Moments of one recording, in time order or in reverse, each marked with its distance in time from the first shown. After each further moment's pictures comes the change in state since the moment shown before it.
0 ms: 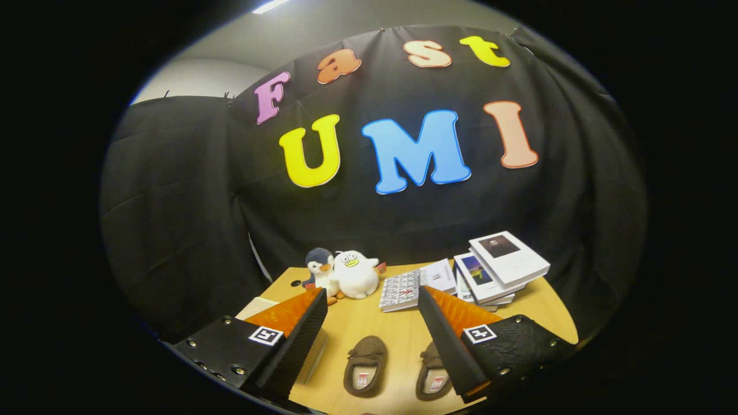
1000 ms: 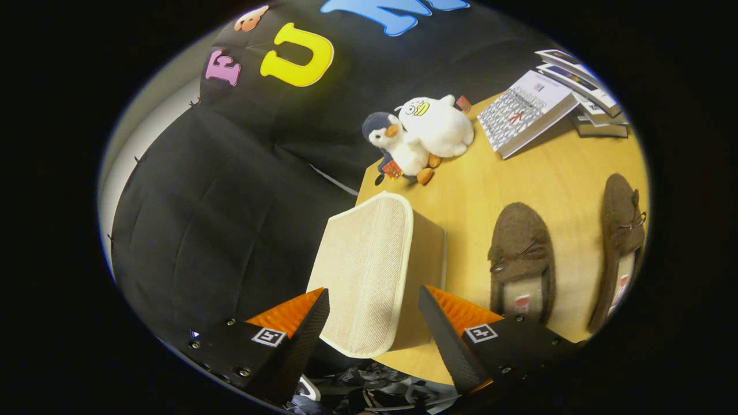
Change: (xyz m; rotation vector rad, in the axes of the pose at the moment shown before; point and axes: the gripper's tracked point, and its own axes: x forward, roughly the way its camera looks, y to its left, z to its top) arm 0.080 0.134 -0.185 0.498 0.573 0.449
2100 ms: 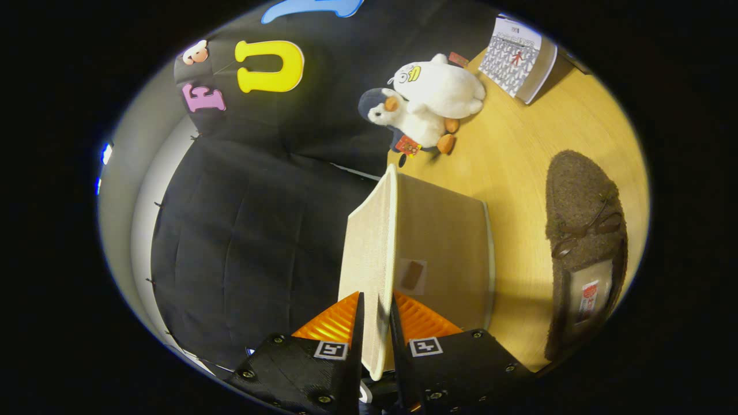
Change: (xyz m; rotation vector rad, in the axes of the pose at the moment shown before) arm 0.044 0.022 0.002 0.184 0.071 0.245
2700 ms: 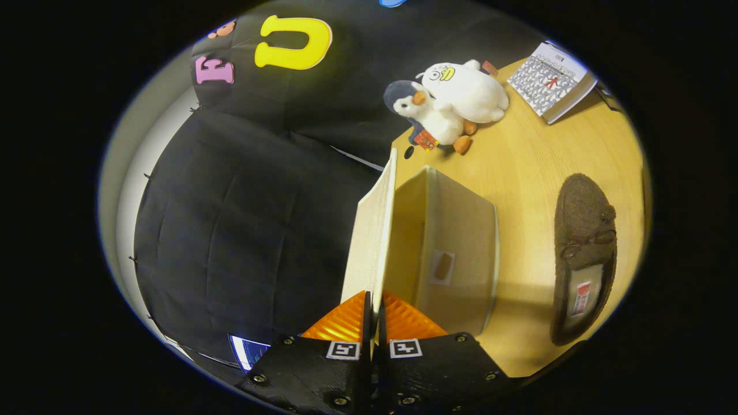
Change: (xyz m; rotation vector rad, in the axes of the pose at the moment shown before) arm 0.000 0.043 -0.001 -0.104 0.045 -0.103
